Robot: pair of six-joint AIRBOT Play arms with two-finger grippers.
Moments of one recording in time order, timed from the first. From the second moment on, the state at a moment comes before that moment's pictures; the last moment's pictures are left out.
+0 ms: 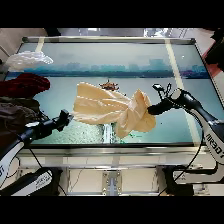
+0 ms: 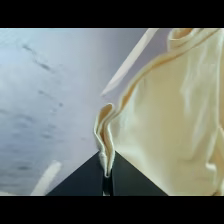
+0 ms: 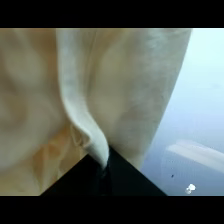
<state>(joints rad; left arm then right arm) 0.16 -1.16 0.38 0.14 -0.56 -1.02 0.00 -1.46 1.00 -1.20 1.01 1.11</state>
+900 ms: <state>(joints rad) 0.92 -0.53 1.24 0.47 -1.01 -1.11 -0.04 -0.66 1.51 -1.37 1.15 1.23</state>
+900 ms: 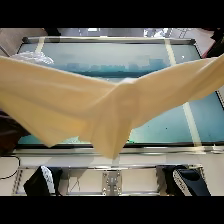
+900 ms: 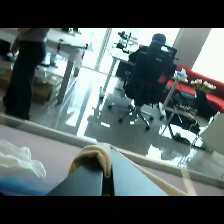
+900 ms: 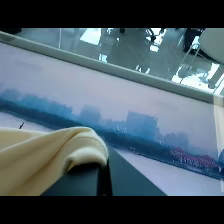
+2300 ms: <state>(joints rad) 0.35 -1.06 1.07 1.09 -0.70 -1.50 -0.31 -1.51 1.57 -1.32 1.09 1.30</state>
